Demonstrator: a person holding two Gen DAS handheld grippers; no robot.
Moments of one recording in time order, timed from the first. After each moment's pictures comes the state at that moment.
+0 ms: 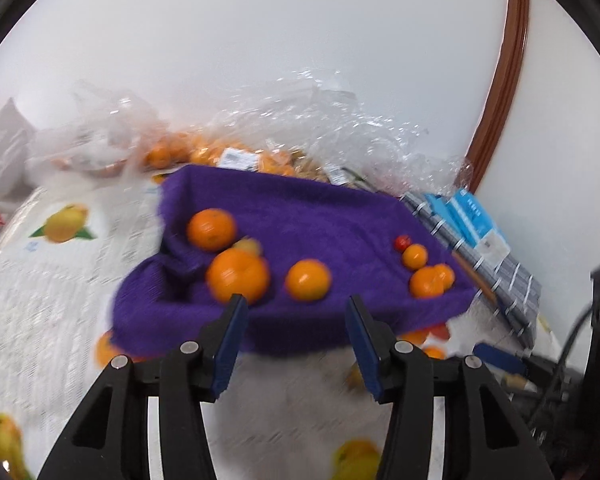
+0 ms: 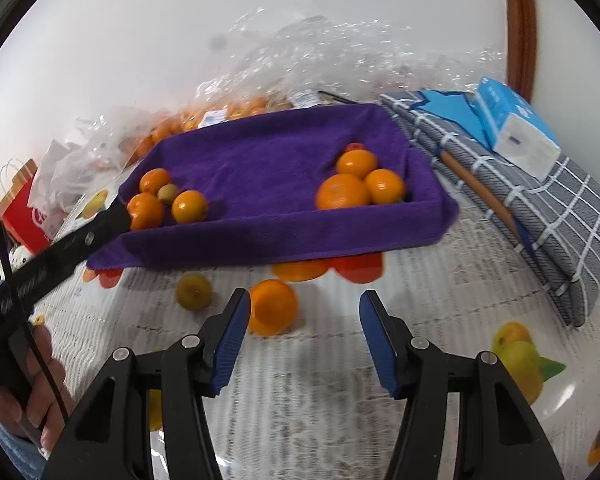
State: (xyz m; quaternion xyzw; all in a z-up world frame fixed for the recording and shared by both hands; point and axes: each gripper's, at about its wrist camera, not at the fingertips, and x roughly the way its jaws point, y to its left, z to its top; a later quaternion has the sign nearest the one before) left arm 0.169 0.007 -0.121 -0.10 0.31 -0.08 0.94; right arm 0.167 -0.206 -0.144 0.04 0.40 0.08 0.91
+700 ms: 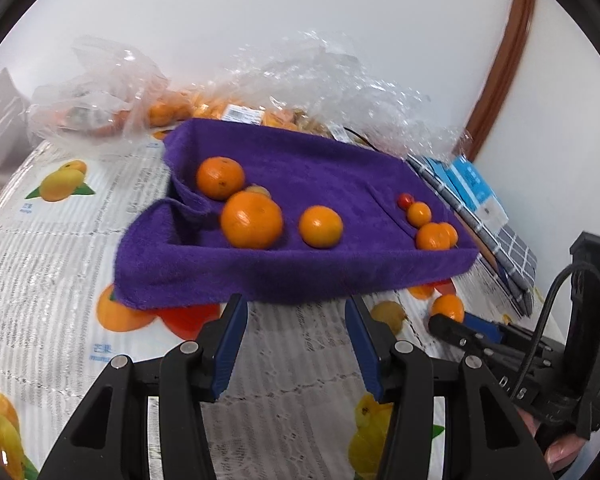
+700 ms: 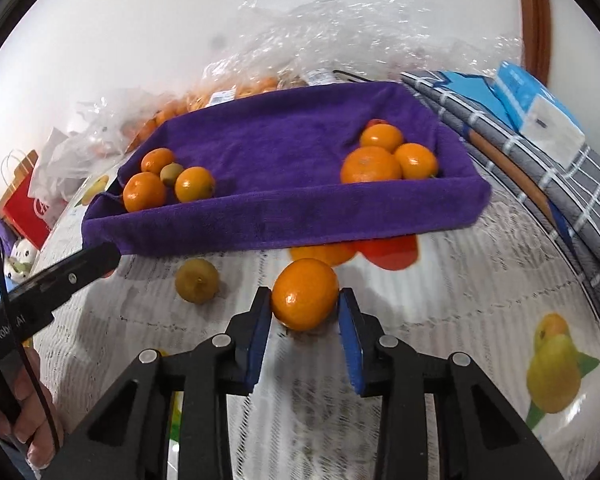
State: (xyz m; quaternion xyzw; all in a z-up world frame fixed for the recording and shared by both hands) left arm 0.168 0.013 -0.141 -0.10 0.37 -0.12 0.92; right arm 0.175 -0.198 -0.166 0.05 0.41 0.10 0.91
